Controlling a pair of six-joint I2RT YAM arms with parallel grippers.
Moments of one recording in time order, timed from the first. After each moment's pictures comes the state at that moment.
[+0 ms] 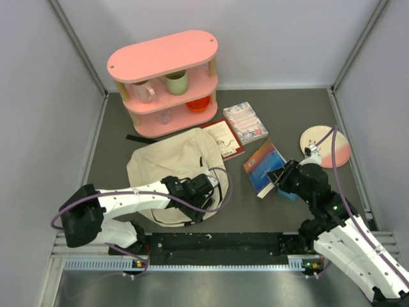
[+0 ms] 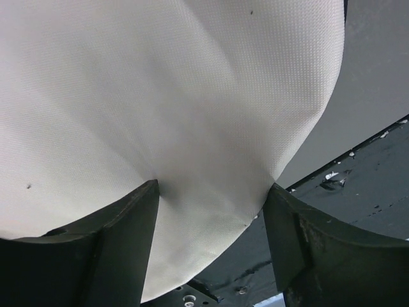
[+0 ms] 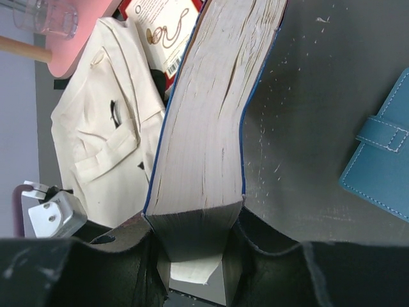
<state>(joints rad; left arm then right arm) -1.07 1.33 0.76 -0.68 -0.05 -0.38 0.53 0.49 0.53 -0.53 0.13 0.88</state>
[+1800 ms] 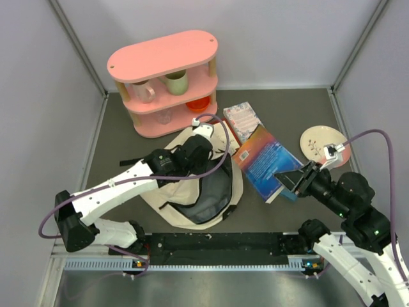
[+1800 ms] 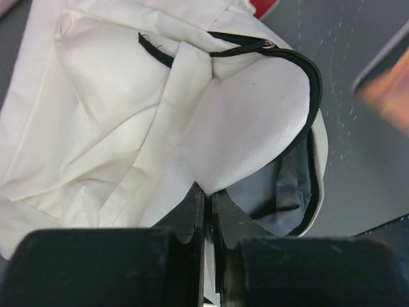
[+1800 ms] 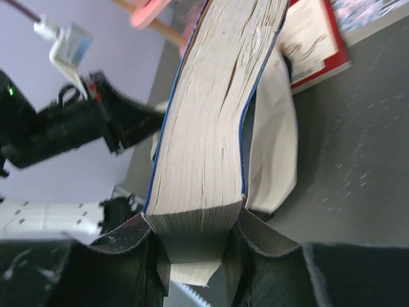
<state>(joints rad) -0.97 1.29 1.19 -0.72 -0.36 -0.49 0.53 0.33 0.84 -0.71 -0.06 0.79</state>
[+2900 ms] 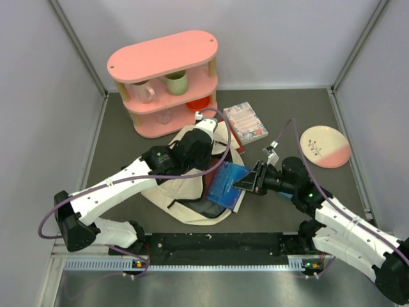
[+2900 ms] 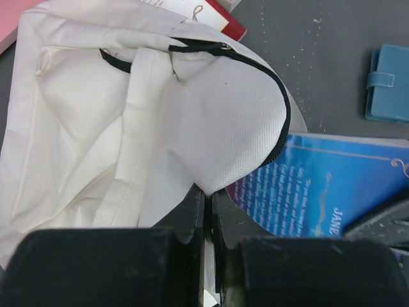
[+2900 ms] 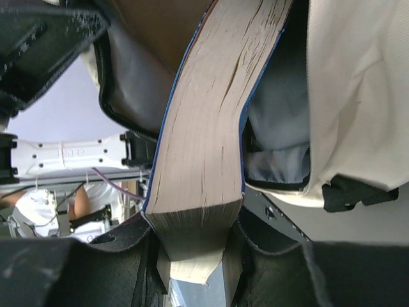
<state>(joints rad) -0.96 1.30 1.27 -0.67 -0.33 -0.42 0.62 0.77 0.44 -0.02 -0.51 1.05</state>
